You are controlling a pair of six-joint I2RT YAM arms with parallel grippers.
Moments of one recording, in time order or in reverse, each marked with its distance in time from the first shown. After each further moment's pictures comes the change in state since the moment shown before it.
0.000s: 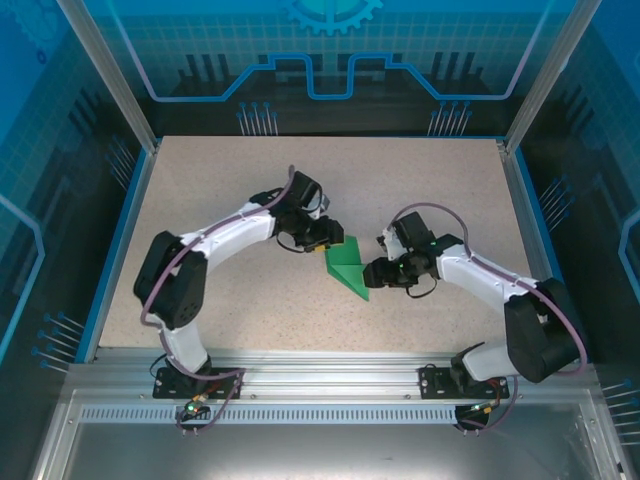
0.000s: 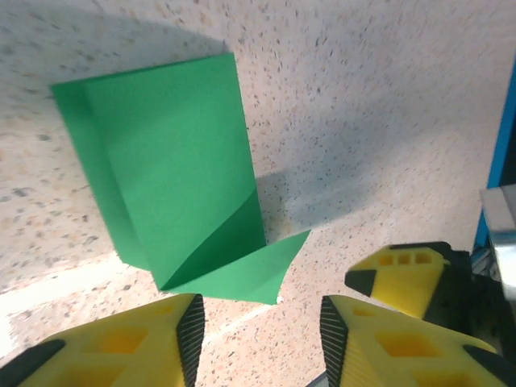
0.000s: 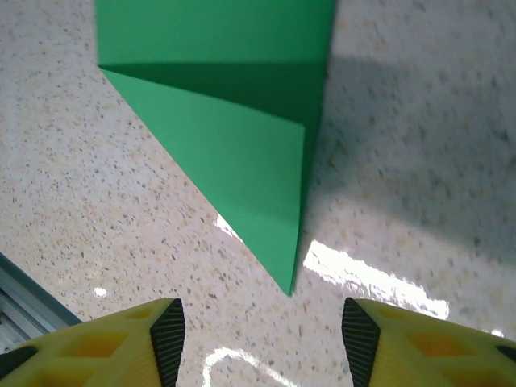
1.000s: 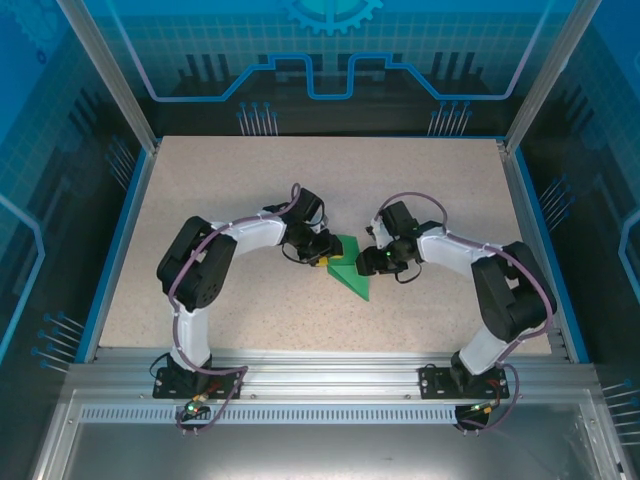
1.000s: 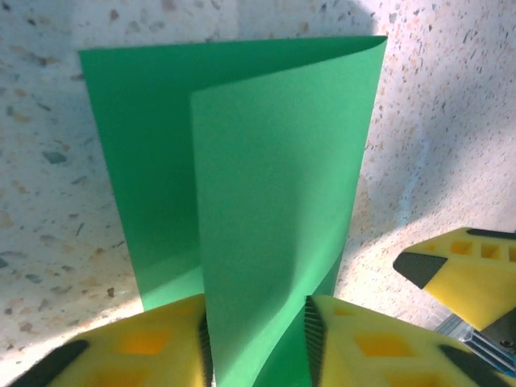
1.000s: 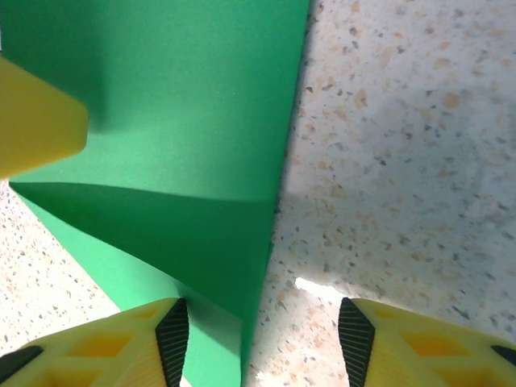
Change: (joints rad) left arm 0.002 0.209 -0.050 0.166 0.066 -0.110; right arm -0.006 0.214 0.098 0.099 0.082 -0.070
